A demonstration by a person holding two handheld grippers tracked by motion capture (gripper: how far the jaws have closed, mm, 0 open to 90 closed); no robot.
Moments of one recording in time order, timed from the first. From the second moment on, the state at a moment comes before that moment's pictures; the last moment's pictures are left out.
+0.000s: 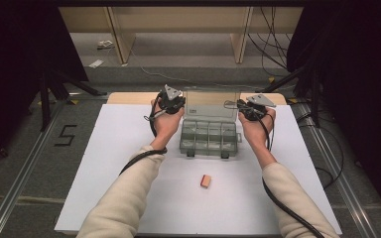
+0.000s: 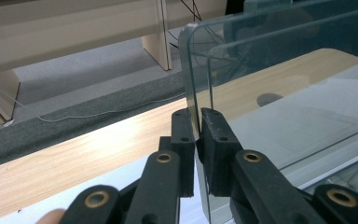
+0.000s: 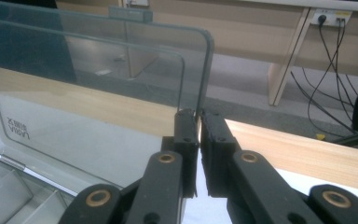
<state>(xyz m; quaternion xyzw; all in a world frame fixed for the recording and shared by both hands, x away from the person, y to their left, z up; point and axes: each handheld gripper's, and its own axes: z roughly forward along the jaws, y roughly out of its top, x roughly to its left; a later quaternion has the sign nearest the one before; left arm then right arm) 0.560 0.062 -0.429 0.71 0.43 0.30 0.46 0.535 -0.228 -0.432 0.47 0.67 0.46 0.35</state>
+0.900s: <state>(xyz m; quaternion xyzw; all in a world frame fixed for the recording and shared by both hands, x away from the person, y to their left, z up) 0.566 0.062 -0.450 0.73 0.45 0.28 0.43 0.541 -0.229 -0.449 0.48 0.69 0.44 0.32</state>
